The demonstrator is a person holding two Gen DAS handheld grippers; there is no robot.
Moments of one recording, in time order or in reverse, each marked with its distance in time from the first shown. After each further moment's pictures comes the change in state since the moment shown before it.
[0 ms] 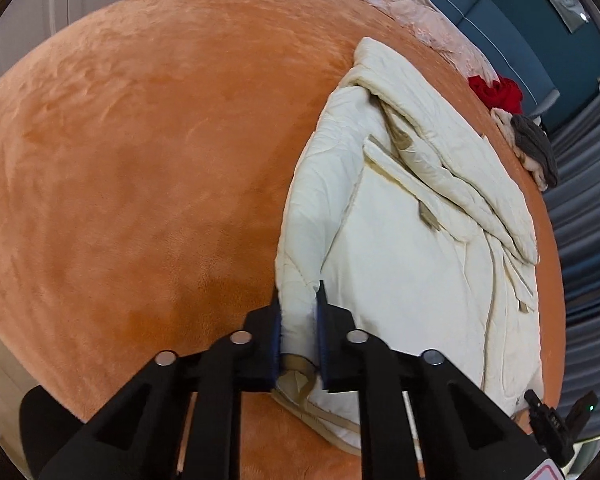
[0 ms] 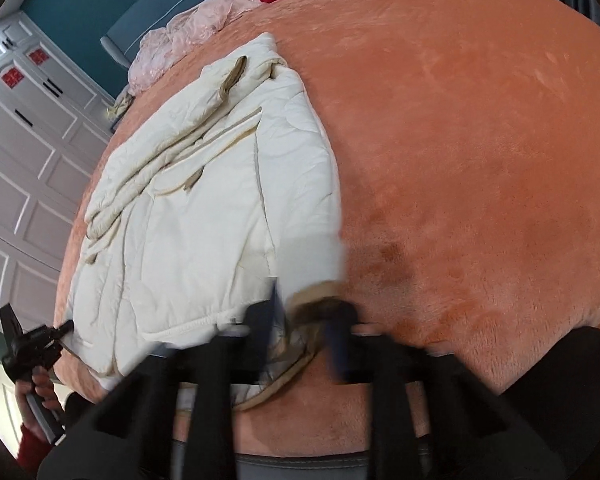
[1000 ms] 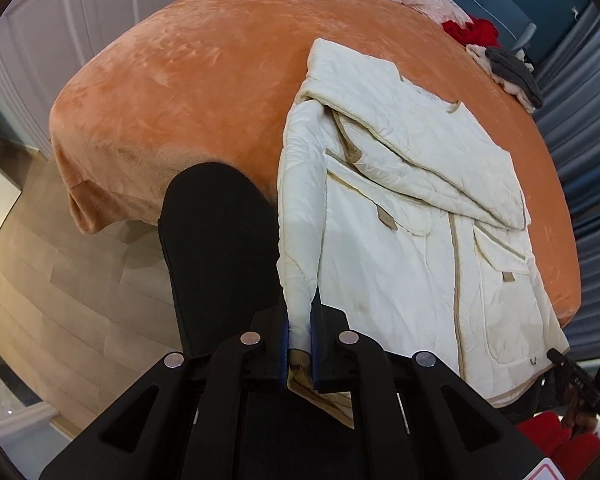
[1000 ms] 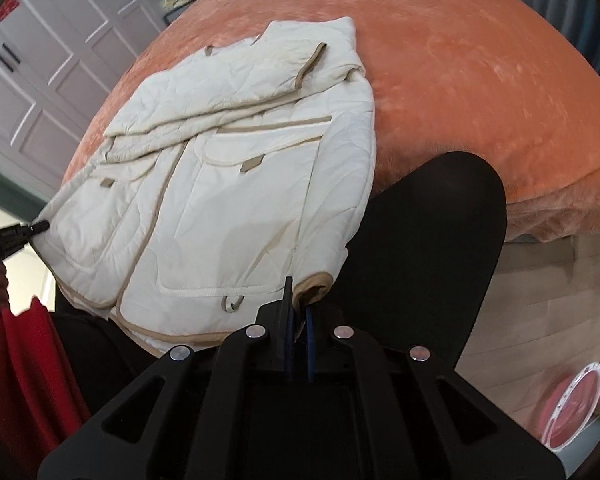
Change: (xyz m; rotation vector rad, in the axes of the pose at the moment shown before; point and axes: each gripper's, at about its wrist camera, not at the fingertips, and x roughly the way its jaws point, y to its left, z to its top) left arm -0.181 0.019 -0.153 0.143 0.104 0.089; right arm -0.174 0.012 -0.128 -0.343 0.220 -0.052
